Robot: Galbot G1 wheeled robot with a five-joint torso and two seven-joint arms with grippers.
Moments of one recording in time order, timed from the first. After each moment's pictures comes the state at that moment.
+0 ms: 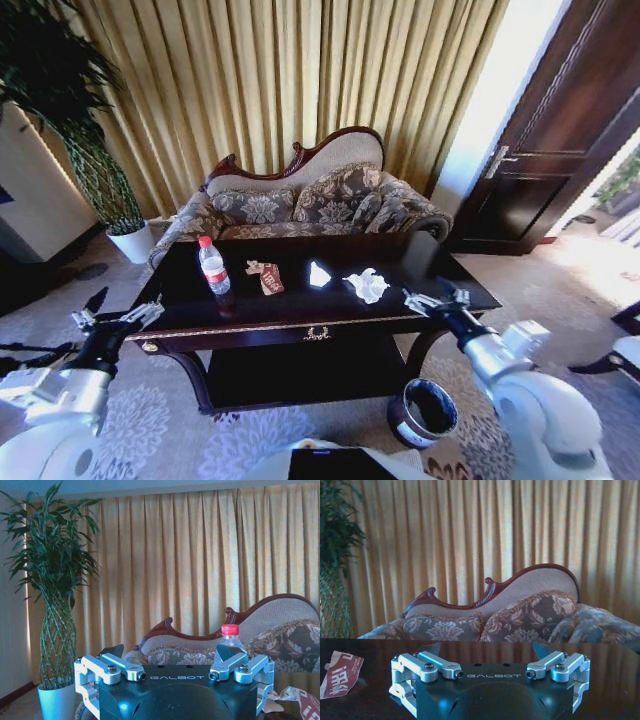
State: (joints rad) left arm 1.81 -1.29 -1.12 -2.50 -0.55 0.26 -0.02; right arm -1.50 1.21 0.86 2.39 0.53 -0.55 -0.18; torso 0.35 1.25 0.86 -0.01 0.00
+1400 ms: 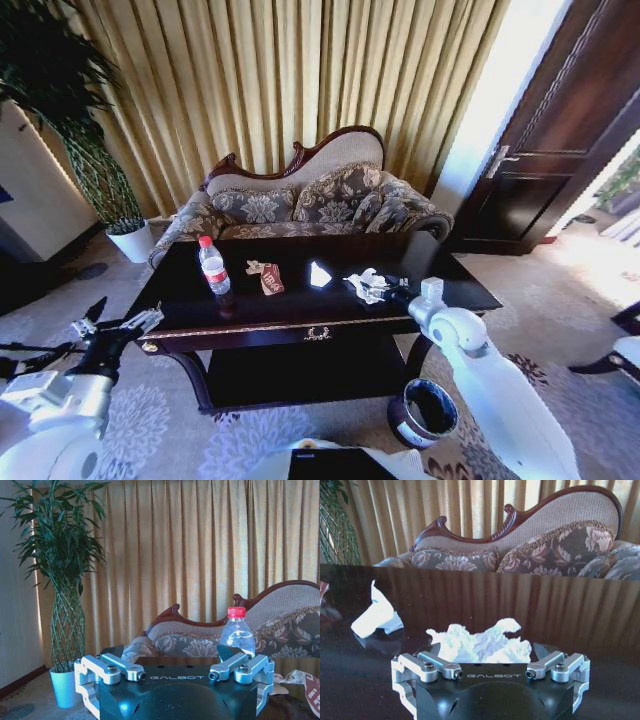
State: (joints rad) left arm 1.81 -1.34 -1.10 -2.50 -0.51 0.32 -0.02; right arm -1.12 1.01 0.46 1.94 0.57 -0.63 -0.08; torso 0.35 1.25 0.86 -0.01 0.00
